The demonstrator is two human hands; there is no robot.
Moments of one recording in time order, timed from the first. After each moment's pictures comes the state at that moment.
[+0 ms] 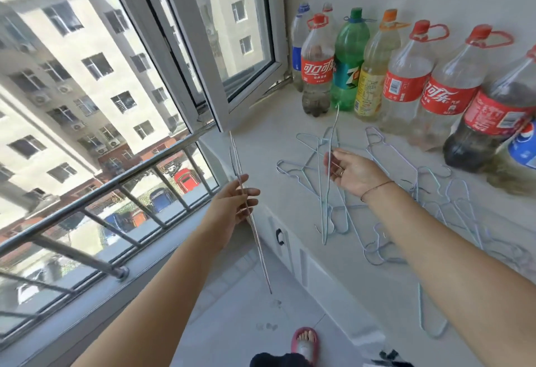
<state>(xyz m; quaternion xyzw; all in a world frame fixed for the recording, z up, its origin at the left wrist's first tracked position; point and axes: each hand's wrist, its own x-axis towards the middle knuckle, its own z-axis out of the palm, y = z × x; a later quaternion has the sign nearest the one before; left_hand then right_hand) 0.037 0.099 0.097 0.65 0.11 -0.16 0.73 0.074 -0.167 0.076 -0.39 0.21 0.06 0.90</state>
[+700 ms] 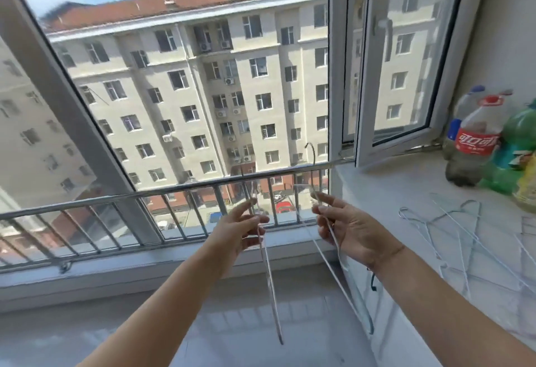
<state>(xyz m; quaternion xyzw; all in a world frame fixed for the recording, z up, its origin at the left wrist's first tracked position) -0.220 0.248 0.202 0.63 0.18 0.06 0.75 -0.123 0.041 0.199 -0.42 -0.09 0.39 0.82</state>
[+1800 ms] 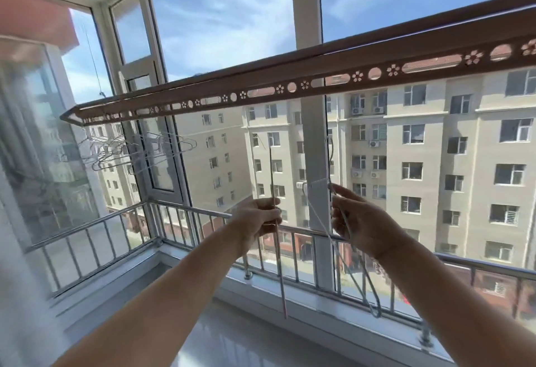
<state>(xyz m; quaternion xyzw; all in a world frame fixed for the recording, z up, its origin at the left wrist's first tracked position) -0.594 0.635 0.362 0.61 0.30 0.32 0.65 -0.414 0.519 0.343 -0.35 -0.32 0.49 0.73</state>
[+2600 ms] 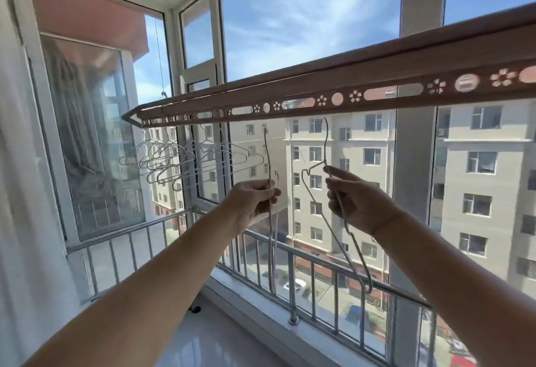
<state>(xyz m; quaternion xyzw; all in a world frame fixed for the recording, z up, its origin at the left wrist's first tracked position) -0.665 0.929 0.415 0.59 0.31 0.44 0.60 -0.471 0.852 0.412 -0.36 -0.41 0.48 0.69</state>
